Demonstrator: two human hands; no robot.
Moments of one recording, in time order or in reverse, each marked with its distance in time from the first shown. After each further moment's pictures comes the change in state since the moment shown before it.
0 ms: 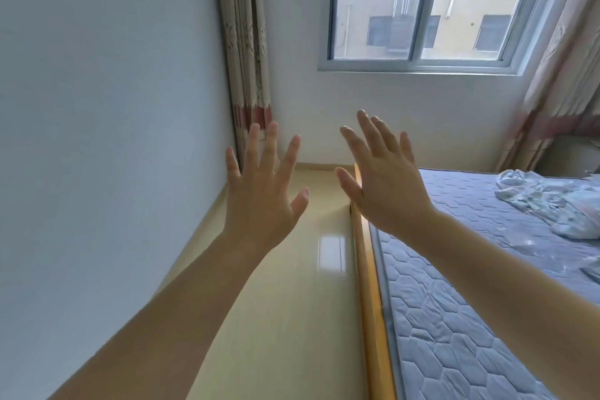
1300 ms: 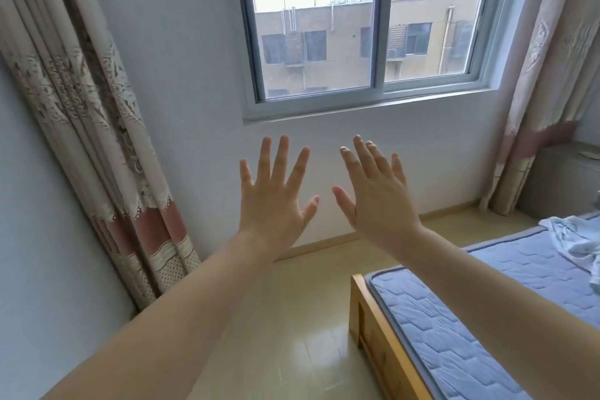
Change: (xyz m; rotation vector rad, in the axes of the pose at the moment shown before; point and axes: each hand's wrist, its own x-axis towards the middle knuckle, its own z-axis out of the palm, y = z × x) left_hand 0.877 -0.087 0.675 -0.219 -0.013 0.348; right_hand 0.717 0.389 0.649 -0.286 0.047 0.355
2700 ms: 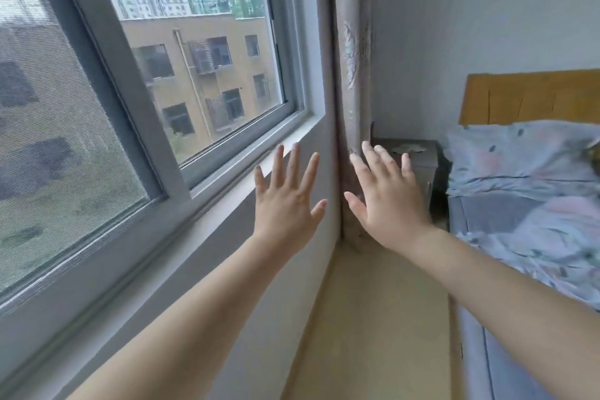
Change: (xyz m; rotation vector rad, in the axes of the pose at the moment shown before) left_hand 0.928 0.331 0.555 -0.492 0.028 0.788; right_hand 0.488 0.664 0.517 -0.620 -0.128 0.689
